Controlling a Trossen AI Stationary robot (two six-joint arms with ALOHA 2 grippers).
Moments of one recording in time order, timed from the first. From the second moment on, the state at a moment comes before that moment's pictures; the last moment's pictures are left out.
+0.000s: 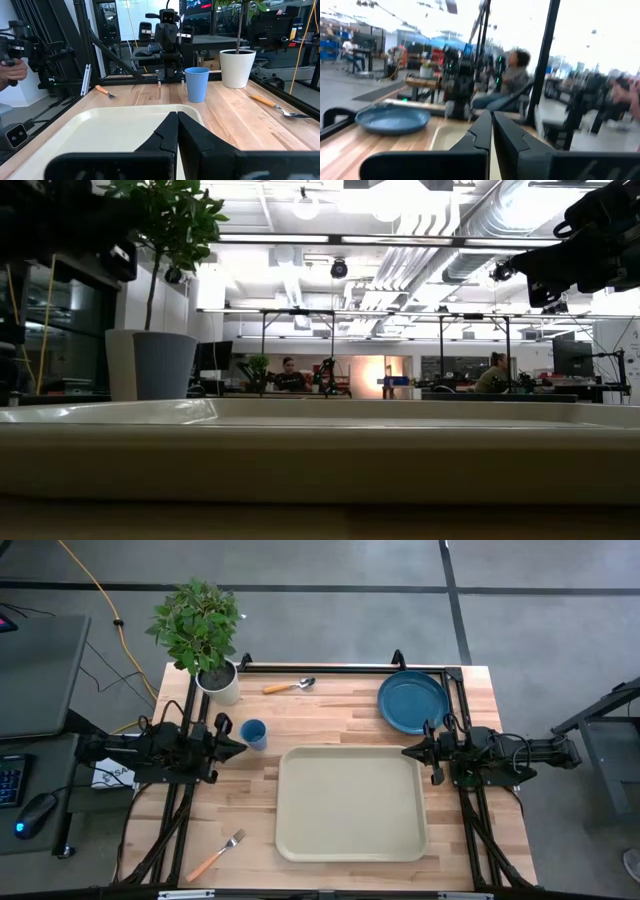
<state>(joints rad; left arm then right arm) 0.05 0.01 0.01 0.22 0.01 -0.17 0.04 0.01 0.01 0.01 0.00 0.04</state>
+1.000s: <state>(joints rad) 0.19 0.81 0.53 0.41 0.04 -0.08 0.04 0.01 0.01 0.02 0.00 0.05</state>
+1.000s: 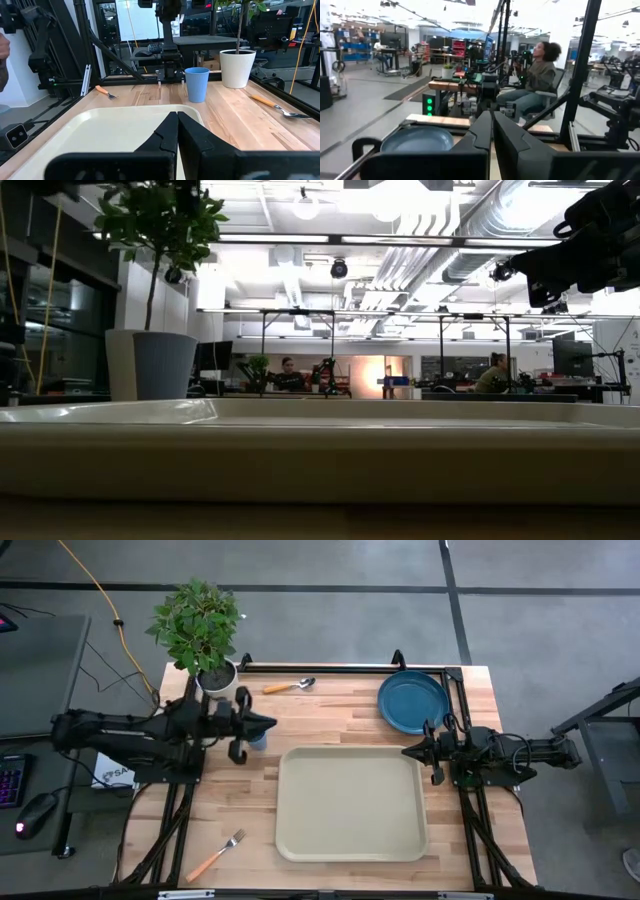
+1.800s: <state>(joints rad) 0.38 1.12 0.54 0.73 0.39 -0.18 -0.02 0.43 0.19 0.43 0.39 0.21</state>
